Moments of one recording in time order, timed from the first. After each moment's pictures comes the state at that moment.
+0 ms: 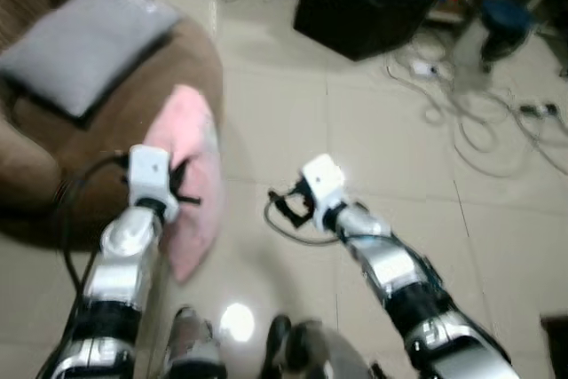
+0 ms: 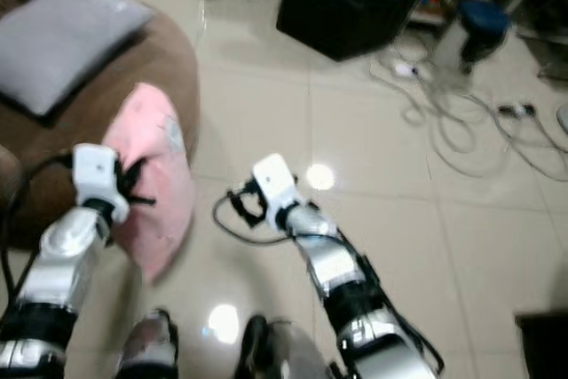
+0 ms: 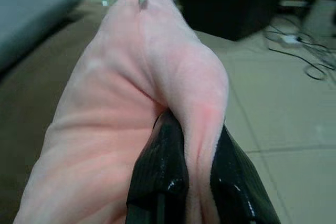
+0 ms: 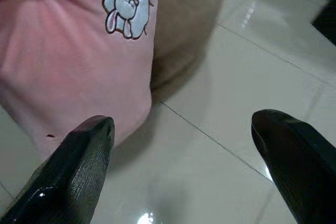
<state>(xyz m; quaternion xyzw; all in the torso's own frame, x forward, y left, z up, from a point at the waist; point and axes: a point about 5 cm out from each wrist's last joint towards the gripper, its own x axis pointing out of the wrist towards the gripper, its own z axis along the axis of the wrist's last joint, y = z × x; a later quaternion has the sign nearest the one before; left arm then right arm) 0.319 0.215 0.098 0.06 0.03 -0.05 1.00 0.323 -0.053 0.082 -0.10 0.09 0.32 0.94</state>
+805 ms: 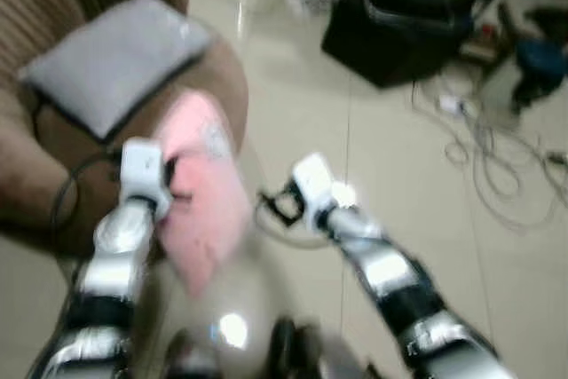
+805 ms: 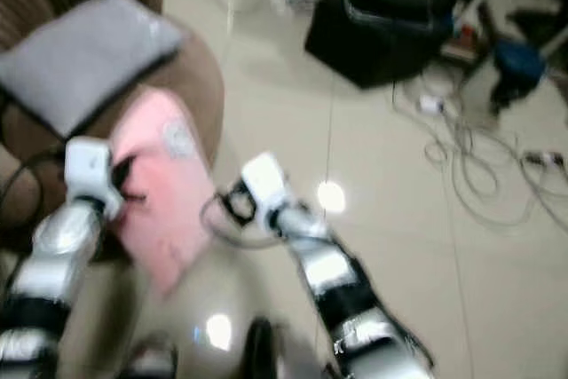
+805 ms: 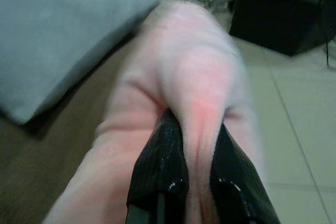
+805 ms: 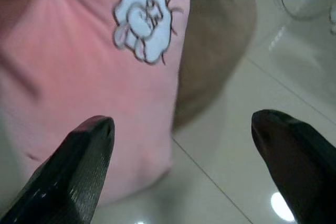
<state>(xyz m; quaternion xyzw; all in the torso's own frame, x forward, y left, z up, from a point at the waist) 0.326 0.211 0.099 0.07 0.03 -0.04 1.00 0.320 -0.052 0.078 -0.10 0.09 0.33 0.94</state>
